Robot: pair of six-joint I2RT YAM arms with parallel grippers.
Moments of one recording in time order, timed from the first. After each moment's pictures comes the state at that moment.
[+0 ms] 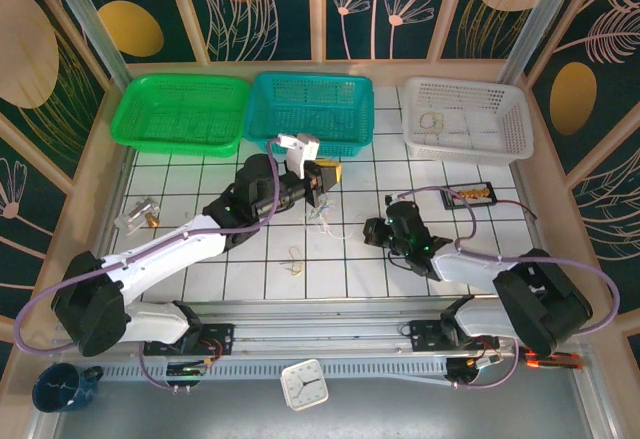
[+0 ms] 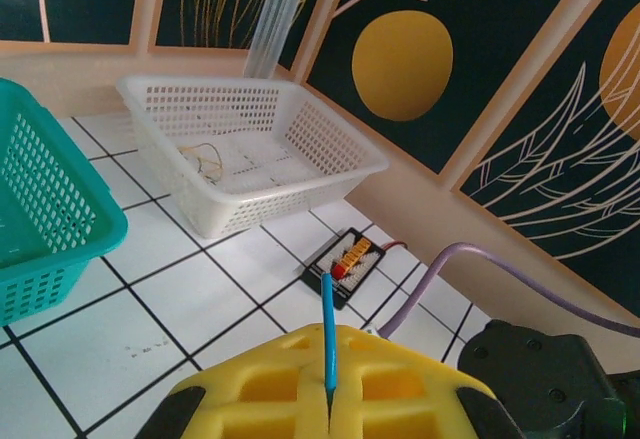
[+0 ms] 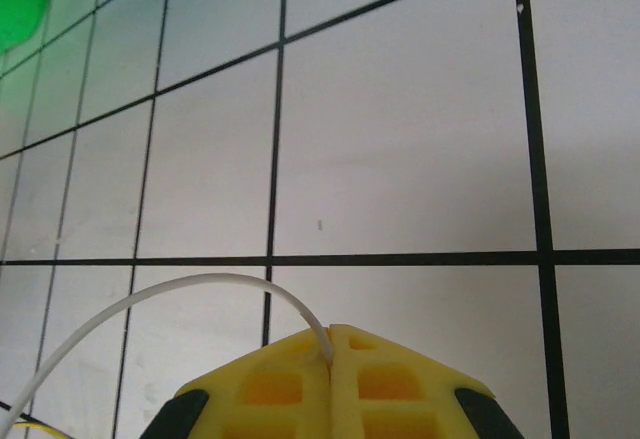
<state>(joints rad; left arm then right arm) -0.80 1.32 0.91 0.28 0.20 -0.41 0.63 1.28 0.35 0.25 -0.05 0.76</state>
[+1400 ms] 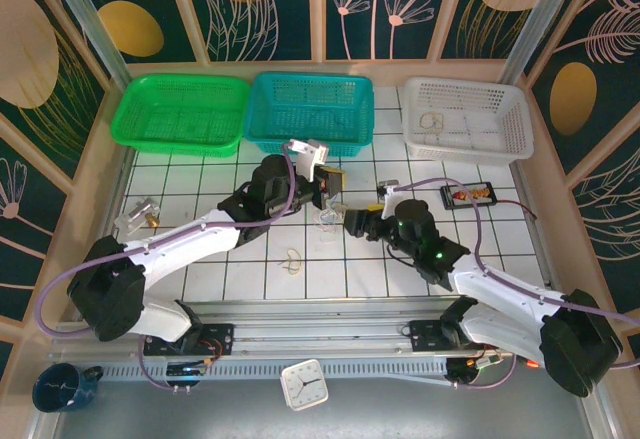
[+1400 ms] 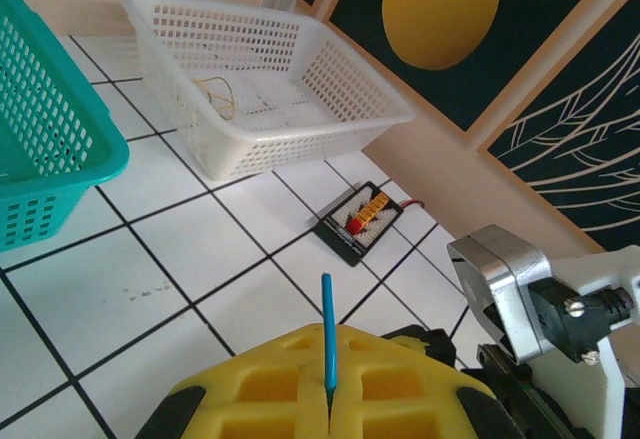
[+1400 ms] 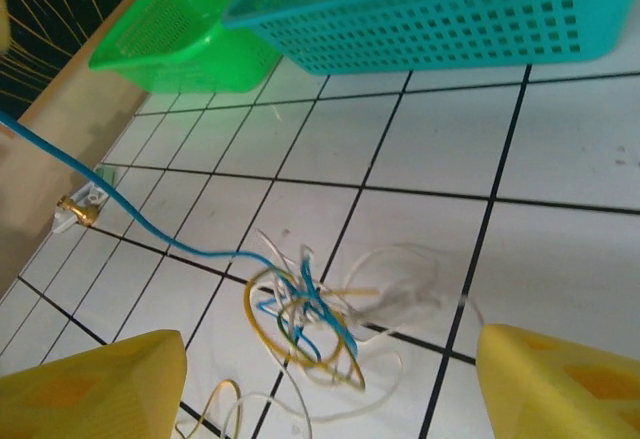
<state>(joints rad) -0.80 1.43 0.93 0.26 0.21 -0.46 0.73 0.99 0.41 0.22 -0.03 0.53</state>
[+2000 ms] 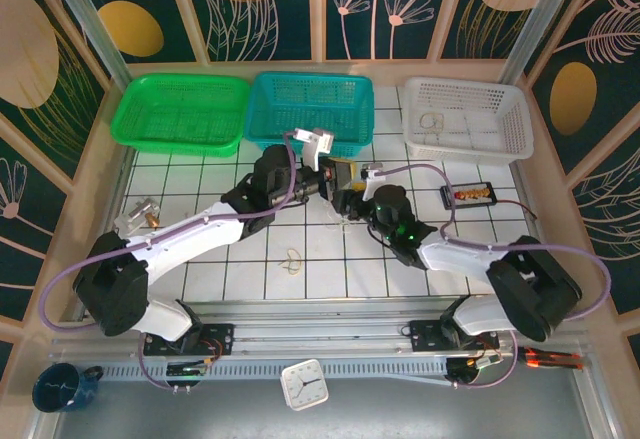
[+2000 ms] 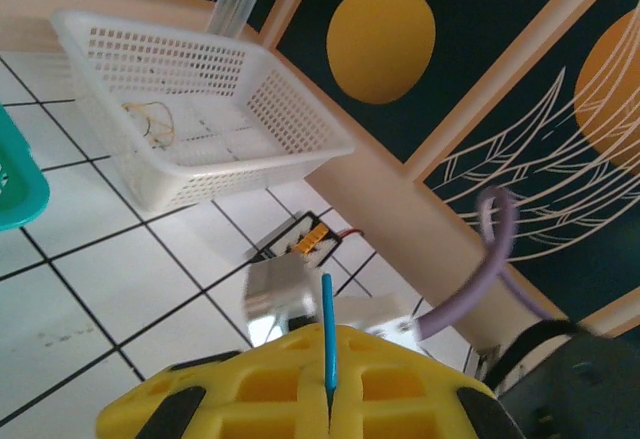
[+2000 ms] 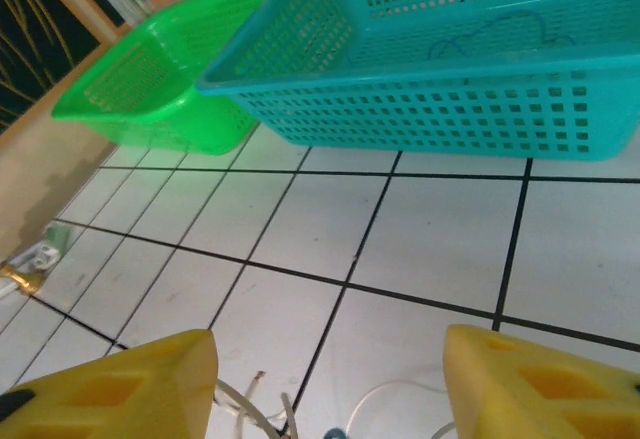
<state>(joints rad) -0.80 1.46 1.01 0.29 0.29 -0.56 0.73 1.37 0.51 0.56 0.08 0.49</state>
